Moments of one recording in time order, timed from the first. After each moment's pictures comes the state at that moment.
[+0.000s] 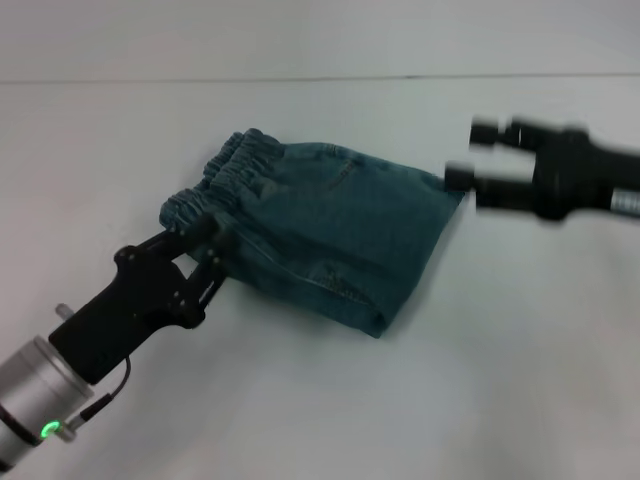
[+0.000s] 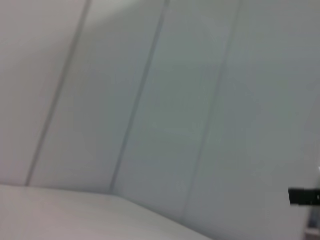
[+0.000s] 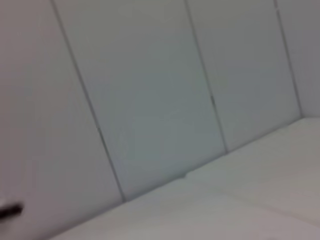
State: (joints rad) left arm -0.36 -2.17 0.40 0.17 1.71 1.58 -0.74; right arm 0.34 2.10 -0.94 -1.02 -1.66 -1.54 1.66
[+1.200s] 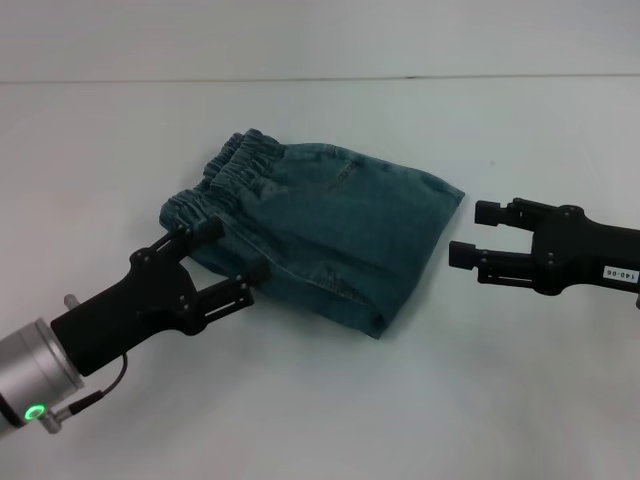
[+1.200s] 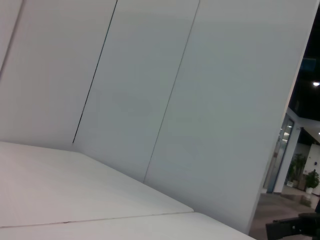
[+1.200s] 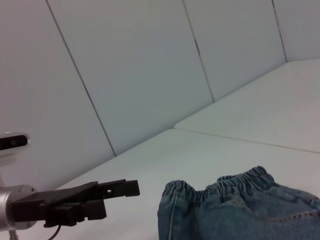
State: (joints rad) left arm -0.37 -2.17 0.56 0.36 1.73 1.57 -0.99; right arm 0.29 2.09 -0.97 -0.91 -1.71 -1.50 1.59
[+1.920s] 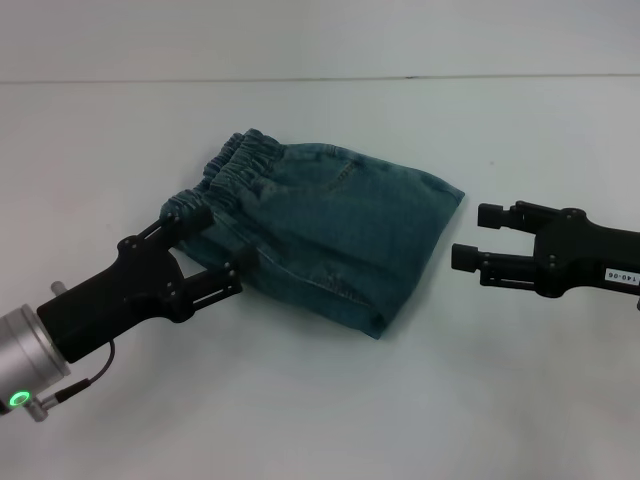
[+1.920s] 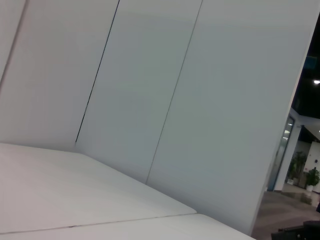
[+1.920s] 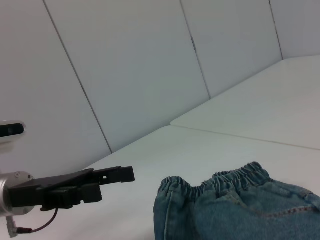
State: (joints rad) left arm -0.36 -2.17 0.57 0.43 1.73 1.57 -1.06; right arm 0.28 2.09 -0.97 -0.91 -1.72 -1.49 1.59
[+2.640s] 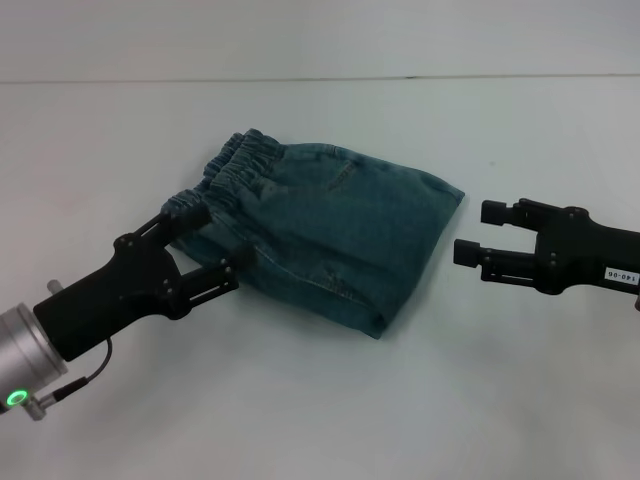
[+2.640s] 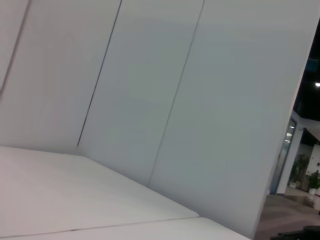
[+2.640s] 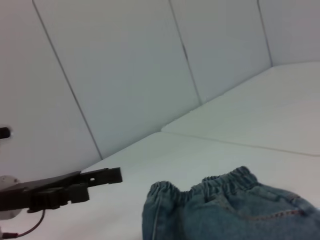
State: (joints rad) left arm -0.36 -2.17 0.56 0.43 1.72 1.58 -1.05; right arm 0.28 2.09 -0.97 -0.88 -1.70 -1.47 1.55
